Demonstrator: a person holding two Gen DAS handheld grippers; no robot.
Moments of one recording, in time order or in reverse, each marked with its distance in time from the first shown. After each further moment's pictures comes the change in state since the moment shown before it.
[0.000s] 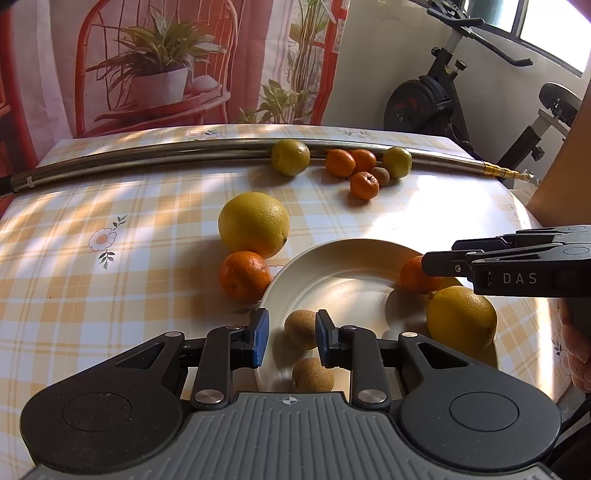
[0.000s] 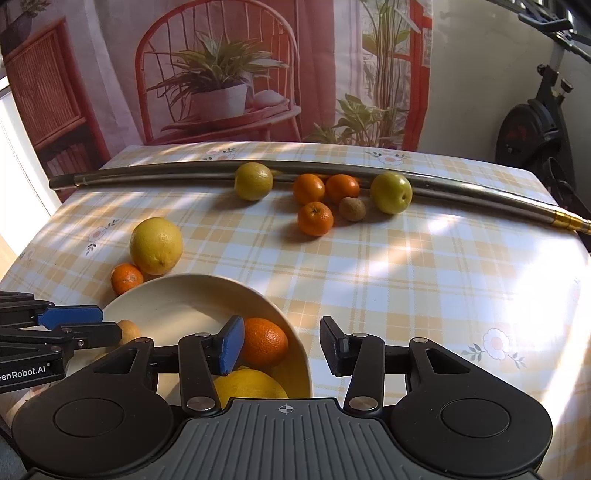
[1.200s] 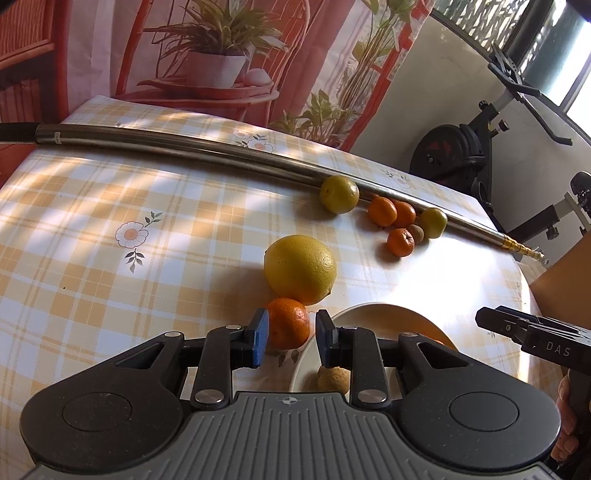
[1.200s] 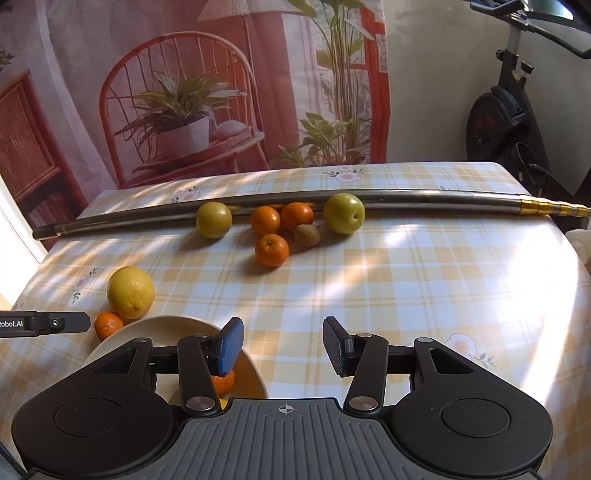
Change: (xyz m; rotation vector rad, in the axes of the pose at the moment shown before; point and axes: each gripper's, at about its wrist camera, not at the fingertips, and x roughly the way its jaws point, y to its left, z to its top) left arm 0.003 0.049 0.030 -0.258 0.002 -0.040; right arm -0.018 -0.032 0.009 0.127 -0.076 -0.028
